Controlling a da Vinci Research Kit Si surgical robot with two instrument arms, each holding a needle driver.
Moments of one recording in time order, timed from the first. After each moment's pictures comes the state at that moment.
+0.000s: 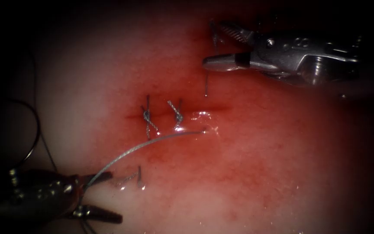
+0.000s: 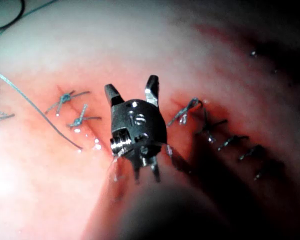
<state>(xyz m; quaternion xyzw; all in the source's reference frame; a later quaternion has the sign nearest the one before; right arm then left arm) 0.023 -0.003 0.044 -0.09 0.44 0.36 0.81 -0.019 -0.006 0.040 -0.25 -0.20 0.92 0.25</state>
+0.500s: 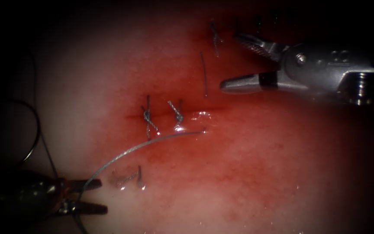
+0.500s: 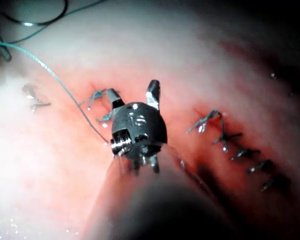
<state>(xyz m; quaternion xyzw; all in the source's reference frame) 0.023 -0.007 0.037 -0.05 0.44 0.26 0.86 -0.018 -0.006 0.041 -0.26 -0.18 0.92 0.24</state>
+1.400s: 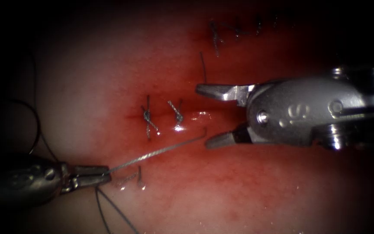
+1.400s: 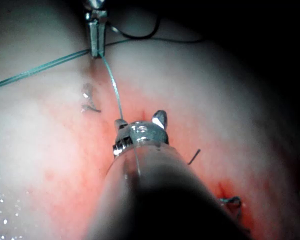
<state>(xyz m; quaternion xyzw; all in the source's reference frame) 0.029 -0.012 0.034 -0.07 0.41 0.00 0.91 -0.020 -0.003 0.038 -0.31 -0.12 0.92 0.23</state>
